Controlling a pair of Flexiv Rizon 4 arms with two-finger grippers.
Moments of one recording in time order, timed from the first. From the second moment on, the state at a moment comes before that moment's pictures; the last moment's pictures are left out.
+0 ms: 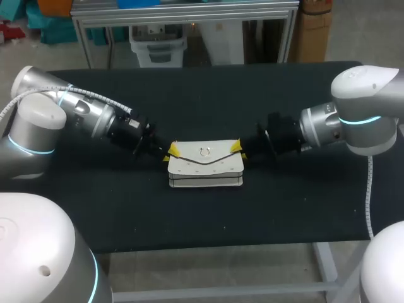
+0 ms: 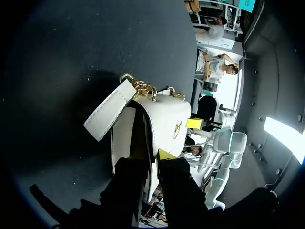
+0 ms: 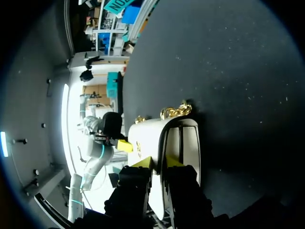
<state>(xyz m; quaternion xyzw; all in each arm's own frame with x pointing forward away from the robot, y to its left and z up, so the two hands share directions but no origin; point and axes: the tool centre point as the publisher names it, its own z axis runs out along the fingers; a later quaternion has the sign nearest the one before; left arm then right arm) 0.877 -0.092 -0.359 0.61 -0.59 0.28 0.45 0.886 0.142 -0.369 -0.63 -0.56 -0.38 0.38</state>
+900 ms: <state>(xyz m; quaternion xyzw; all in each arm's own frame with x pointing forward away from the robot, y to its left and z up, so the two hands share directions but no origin) 0.880 -0.084 -0.352 0.65 -0.54 0.27 0.46 0.894 0.134 -0.362 -0.66 -0.52 -0.39 0.37</state>
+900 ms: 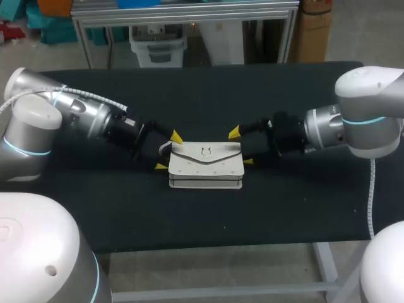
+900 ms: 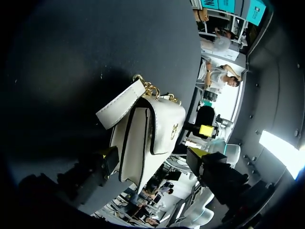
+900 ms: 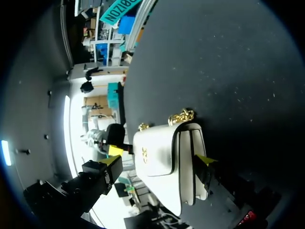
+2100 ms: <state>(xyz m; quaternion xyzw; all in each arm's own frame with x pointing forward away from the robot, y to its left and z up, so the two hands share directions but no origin) 0.895 -0.092 -0.362 0.67 -0.58 0.21 0.42 0.899 0.134 -0.366 -0.67 -0.54 -0.36 0.37</state>
